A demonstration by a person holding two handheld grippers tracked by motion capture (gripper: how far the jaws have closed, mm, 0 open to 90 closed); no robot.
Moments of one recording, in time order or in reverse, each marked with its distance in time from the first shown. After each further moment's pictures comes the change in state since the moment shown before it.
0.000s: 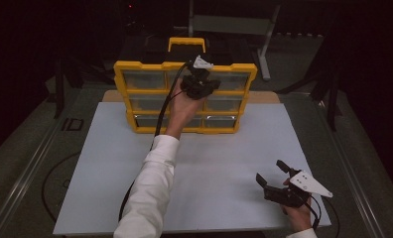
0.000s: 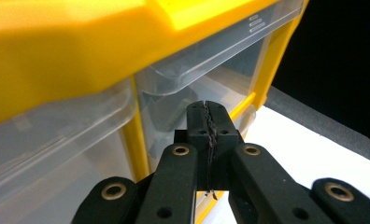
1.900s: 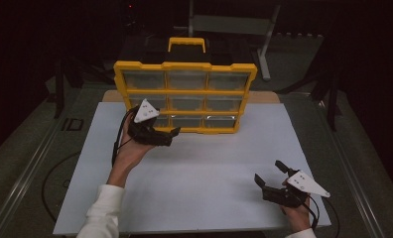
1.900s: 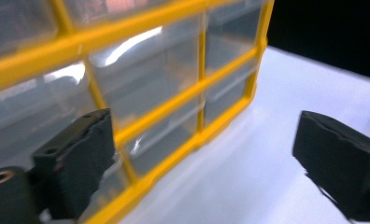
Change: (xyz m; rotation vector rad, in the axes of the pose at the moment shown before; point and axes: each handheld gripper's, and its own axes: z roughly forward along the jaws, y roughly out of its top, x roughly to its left) left arm 0.010 -0.144 -0.118 -0.006 0.155 0.078; right arm 0.003 -0.001 0.003 0.014 -0.003 -0.023
